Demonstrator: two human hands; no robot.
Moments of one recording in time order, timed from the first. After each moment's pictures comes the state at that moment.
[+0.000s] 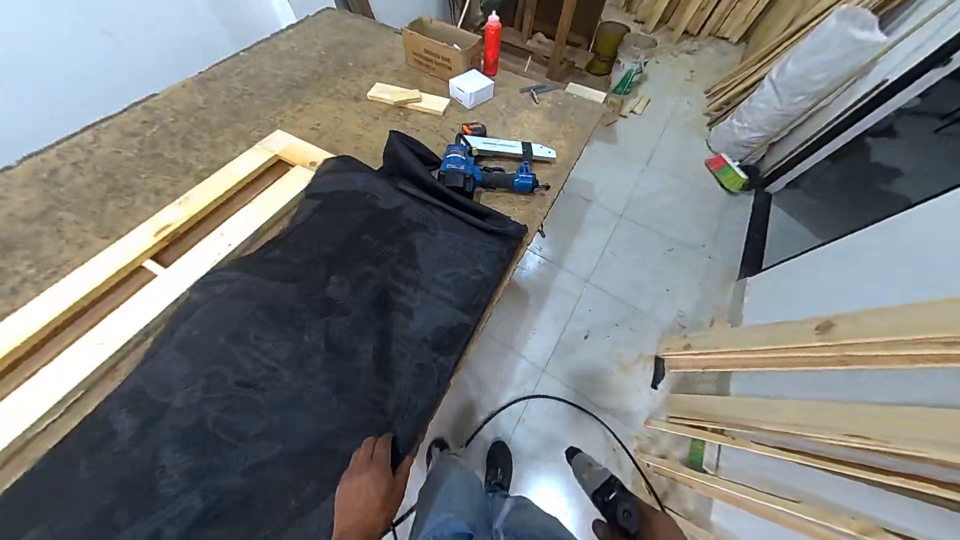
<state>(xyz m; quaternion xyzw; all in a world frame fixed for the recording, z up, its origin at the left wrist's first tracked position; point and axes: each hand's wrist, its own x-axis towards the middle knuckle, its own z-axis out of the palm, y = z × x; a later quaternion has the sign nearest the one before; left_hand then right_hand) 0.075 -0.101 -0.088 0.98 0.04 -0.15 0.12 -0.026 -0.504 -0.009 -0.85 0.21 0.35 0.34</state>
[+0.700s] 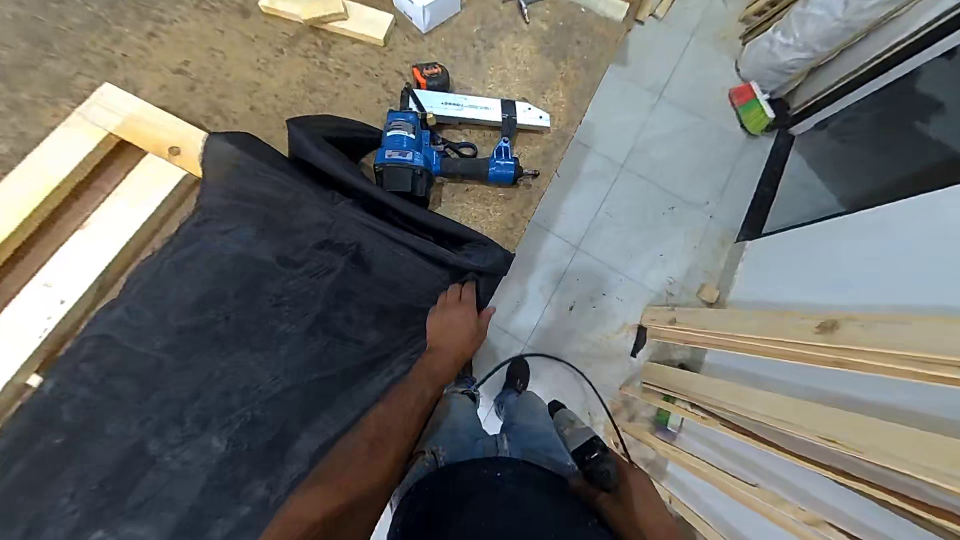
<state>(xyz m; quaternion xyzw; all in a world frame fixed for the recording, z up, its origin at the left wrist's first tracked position) 0.416 -0.345 -0.091 0.96 -0.08 -0.20 0.17 0.164 -0.559 -0.013 -0.82 0.28 0.39 0.32</state>
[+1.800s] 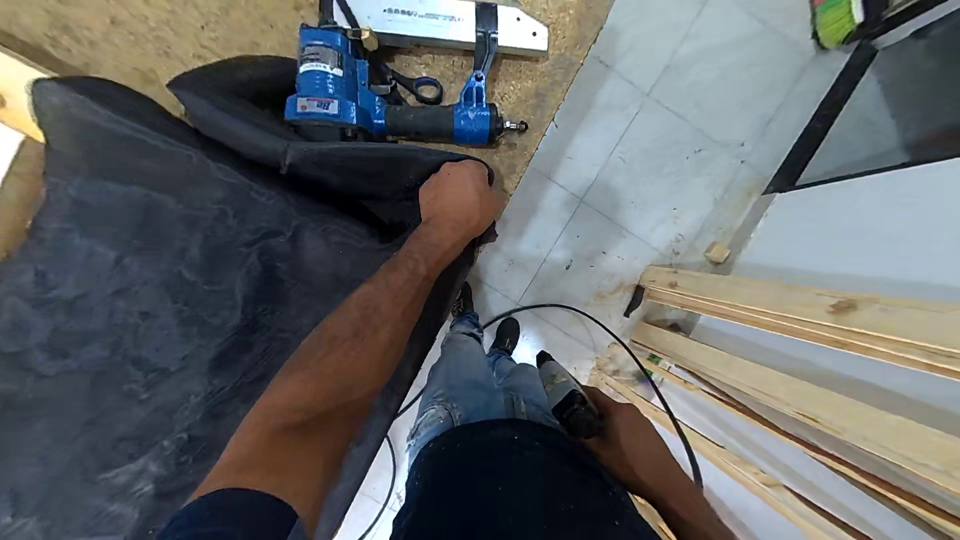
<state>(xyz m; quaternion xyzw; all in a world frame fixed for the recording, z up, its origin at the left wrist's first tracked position) 0.591 -0.454 -0.050 0.95 -0.03 -0.29 0.12 0.267 -0.638 -0.041 -0.82 0.18 0.49 0.24</state>
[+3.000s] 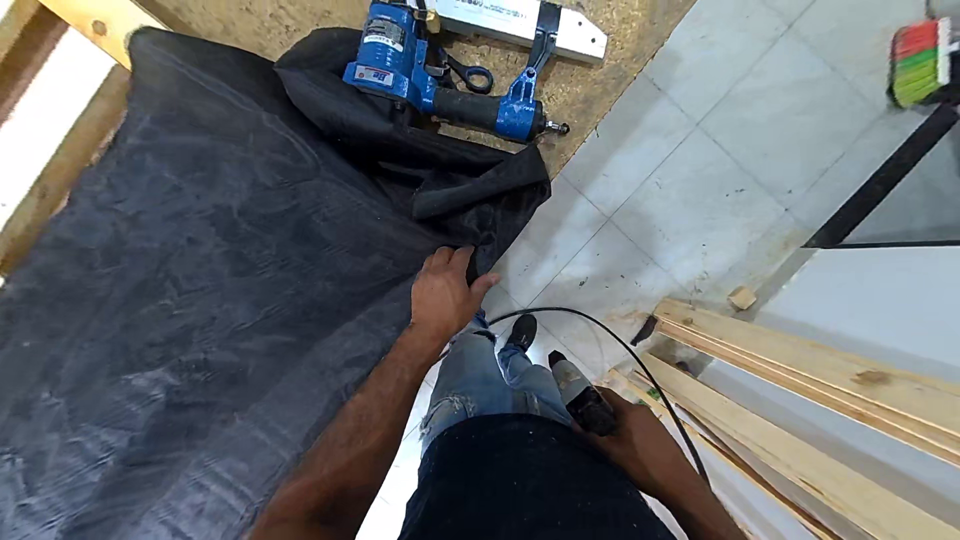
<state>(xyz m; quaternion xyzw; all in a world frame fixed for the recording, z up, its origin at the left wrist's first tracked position) 0.435 -0.388 -0.105 0.97 0.00 -0.15 0.21 0.277 -0.682 -0.053 -0.83 0.11 0.50 0.23</state>
